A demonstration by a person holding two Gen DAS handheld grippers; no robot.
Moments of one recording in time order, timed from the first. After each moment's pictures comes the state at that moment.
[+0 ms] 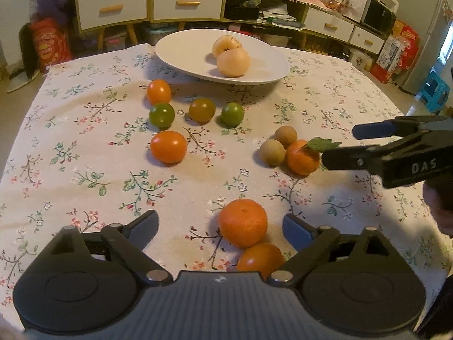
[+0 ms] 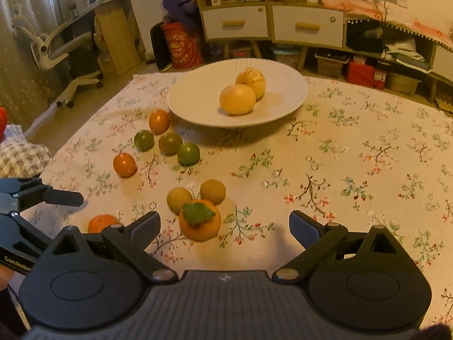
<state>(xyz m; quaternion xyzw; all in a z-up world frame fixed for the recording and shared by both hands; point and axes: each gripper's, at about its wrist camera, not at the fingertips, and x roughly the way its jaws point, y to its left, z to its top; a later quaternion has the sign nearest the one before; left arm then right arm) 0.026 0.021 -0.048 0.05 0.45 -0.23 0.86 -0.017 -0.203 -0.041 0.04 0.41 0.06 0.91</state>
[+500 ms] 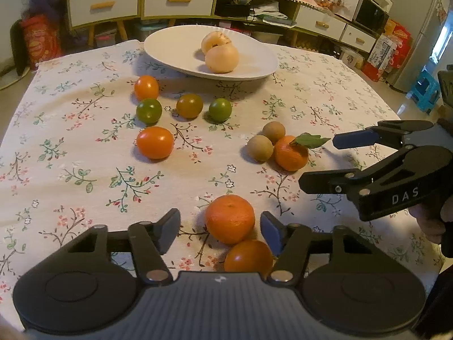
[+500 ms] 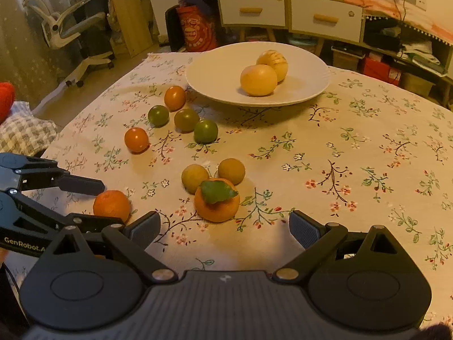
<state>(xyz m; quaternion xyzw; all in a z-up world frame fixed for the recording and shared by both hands) 0.026 0.017 -0.051 0.05 0.45 -0.25 0.85 -0.019 -0.189 -0.051 0.01 0.43 0.09 0.90</state>
